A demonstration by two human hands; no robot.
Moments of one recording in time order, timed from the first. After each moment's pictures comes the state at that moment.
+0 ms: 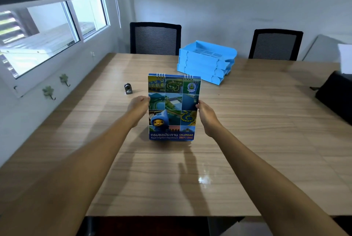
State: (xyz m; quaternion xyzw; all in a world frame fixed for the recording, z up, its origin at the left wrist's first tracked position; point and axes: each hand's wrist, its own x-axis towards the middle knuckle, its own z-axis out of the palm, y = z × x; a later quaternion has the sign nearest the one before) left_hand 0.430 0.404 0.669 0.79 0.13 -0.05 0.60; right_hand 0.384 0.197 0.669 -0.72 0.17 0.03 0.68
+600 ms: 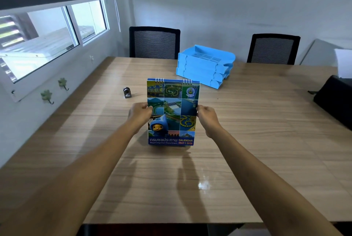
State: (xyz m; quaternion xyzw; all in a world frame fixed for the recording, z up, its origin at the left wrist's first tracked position) left_hand 0.422 0.395 0.667 0.83 0.12 0.01 0.54; right_hand 0.392 0.197 0.667 -0.76 0.20 -0.03 0.62
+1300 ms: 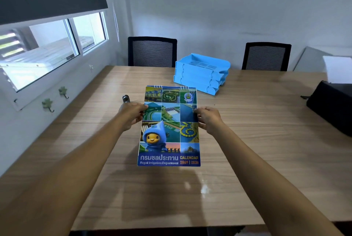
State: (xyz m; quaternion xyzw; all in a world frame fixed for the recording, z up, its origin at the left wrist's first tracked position) left_hand 0.433 0.419 0.694 0.71 0.14 -0.07 0.68; right_hand 0.400 0.182 0.685 -0.65 0.24 -0.01 0.72
